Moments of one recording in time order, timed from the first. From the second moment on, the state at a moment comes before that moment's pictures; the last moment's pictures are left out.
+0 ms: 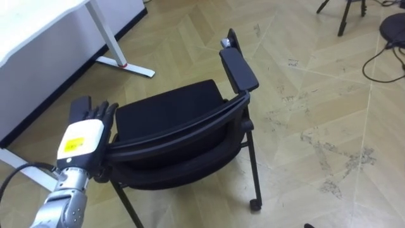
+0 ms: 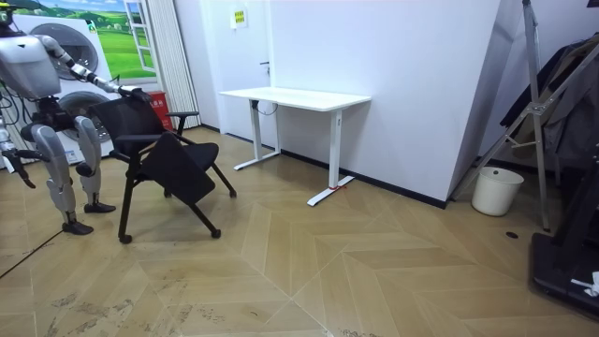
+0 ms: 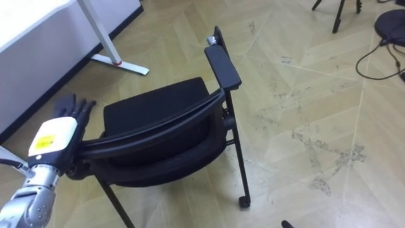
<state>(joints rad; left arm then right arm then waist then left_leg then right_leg) 0.01 0.50 -0.20 0.48 0.84 -0.09 0.35 0.03 -0.31 -0.16 1.36 0.36 -0.09 0.11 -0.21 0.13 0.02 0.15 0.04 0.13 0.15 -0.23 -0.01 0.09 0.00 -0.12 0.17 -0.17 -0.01</state>
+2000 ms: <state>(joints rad) -0.04 0.63 -0.22 0.49 0.83 -0.15 0.37 0.20 -0.33 -0.60 0.32 0.42 -0.23 -0.51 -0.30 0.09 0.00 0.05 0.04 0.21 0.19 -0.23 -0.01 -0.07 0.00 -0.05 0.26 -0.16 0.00</state>
